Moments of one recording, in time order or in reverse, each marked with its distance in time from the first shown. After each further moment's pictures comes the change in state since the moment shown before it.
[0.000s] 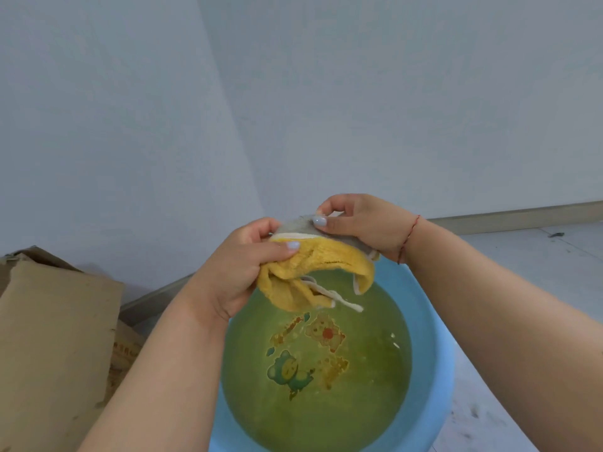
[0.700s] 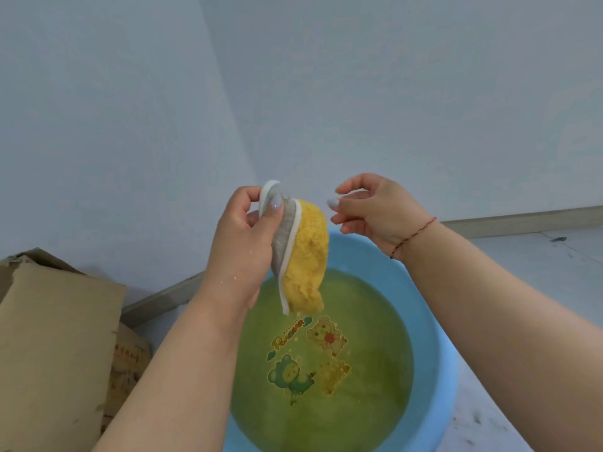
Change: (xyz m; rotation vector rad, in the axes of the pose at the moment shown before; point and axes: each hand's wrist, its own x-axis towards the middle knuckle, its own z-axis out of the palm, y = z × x) left_hand 0.004 0.012 0.021 0.171 0.423 0.322; right_hand -0.003 -0.014 0.002 0.492 0.344 0.005
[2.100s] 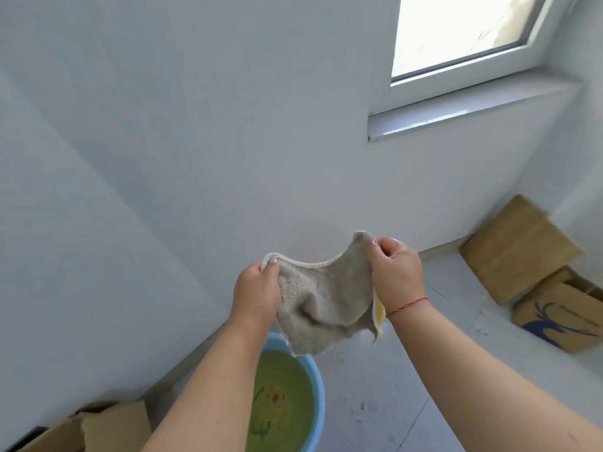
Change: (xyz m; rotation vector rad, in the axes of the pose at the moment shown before) left_hand 0.064 0.428 0.163 0.222 -0.142 -0.404; right_hand -0.118 -0.428 -0.136 -0.250 0.739 0.003
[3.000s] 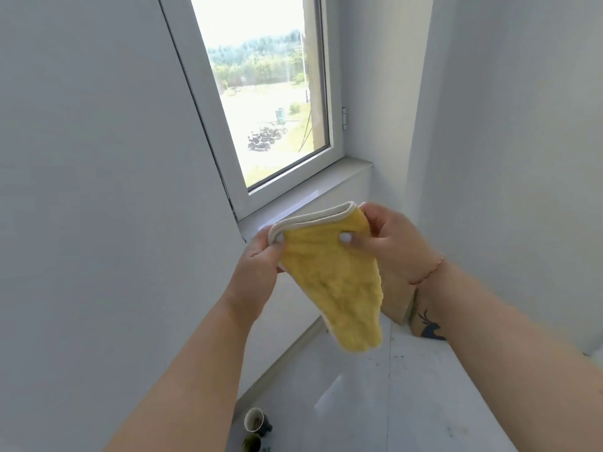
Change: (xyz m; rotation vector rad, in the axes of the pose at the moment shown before) left_hand -0.033 0.218 0.125 -0.154 -0.825 0.524; right_hand 0.029 -0.152 -0.206 -0.139 0.051 -0.396
